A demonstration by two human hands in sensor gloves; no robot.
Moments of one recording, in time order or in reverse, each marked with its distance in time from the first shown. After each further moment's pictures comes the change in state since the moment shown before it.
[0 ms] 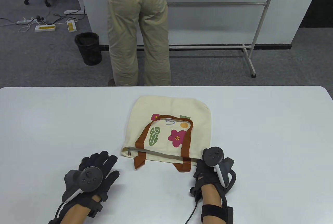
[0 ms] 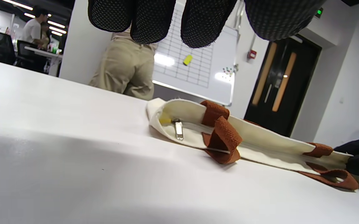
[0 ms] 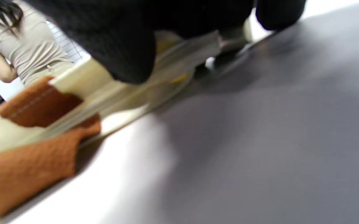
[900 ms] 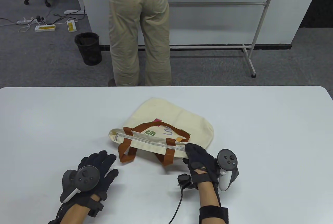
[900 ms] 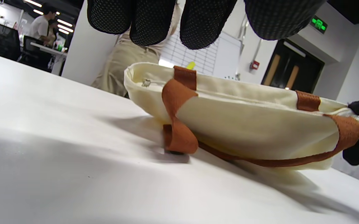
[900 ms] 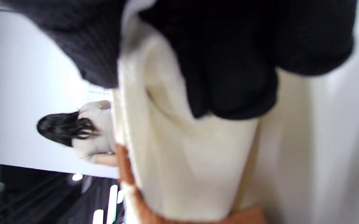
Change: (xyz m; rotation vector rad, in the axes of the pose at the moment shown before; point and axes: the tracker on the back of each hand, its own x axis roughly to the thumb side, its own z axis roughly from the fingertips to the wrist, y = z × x) left_hand -0.004 0.001 0.000 0.026 0.016 0.064; right_hand 0.023 -0.007 0.011 0.170 -0.138 -0.989
